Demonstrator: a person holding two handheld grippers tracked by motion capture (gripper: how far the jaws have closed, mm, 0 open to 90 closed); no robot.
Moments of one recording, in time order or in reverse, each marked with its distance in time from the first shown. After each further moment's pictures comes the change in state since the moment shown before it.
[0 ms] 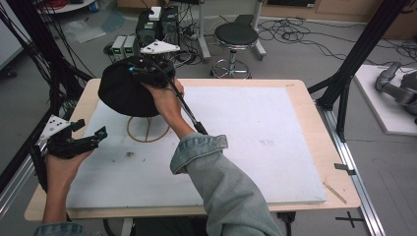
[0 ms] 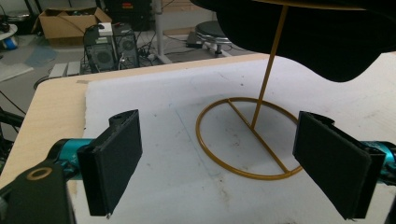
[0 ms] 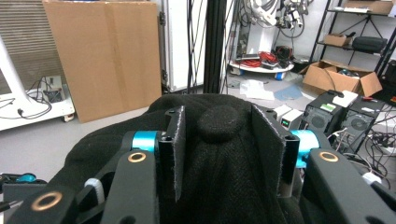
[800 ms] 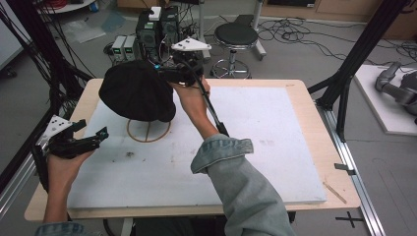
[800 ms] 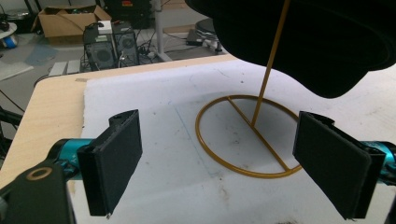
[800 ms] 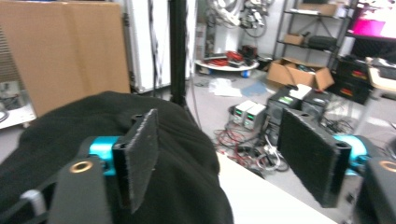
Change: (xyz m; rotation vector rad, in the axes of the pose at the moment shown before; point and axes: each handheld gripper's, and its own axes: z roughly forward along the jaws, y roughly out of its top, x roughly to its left) left arm -0.002 -0.001 0.003 0.011 0.000 0.006; right arm -0.043 -0.003 -0.056 -0.003 -0.144 0.018
